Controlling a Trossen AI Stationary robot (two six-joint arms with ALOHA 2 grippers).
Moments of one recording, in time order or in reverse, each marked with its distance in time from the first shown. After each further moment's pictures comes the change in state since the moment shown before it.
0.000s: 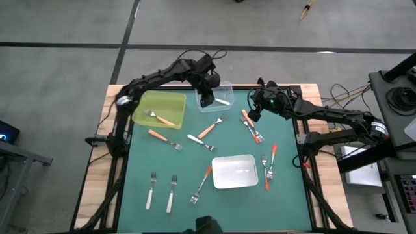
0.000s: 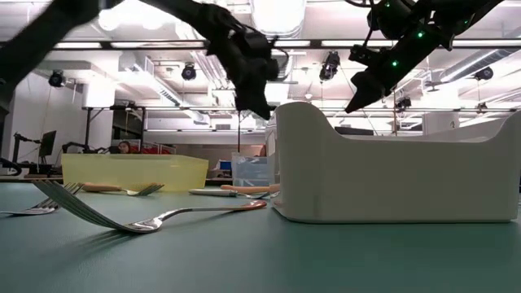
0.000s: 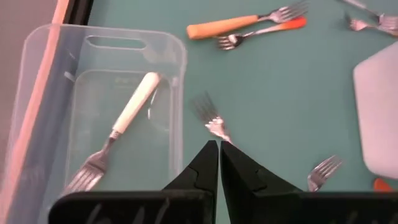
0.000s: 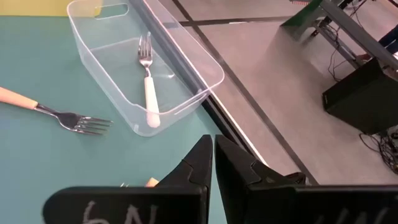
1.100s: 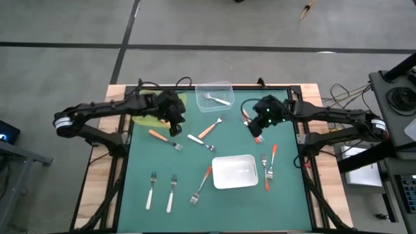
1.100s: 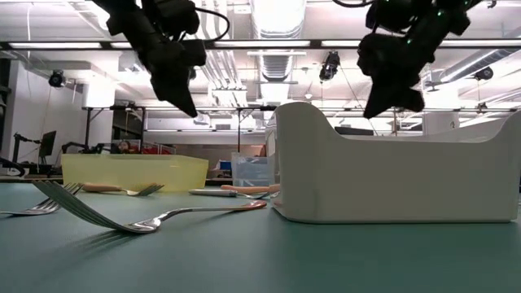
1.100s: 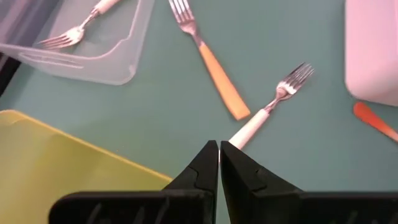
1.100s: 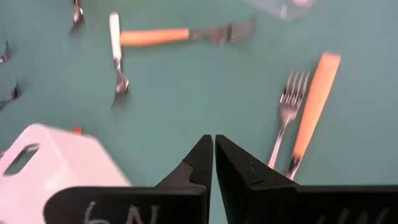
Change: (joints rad) left arm -0.177 -0.751 -0.962 0.360 -0.249 -0.259; right arm 0.146 0.001 0.095 -0.428 -0.407 0.732
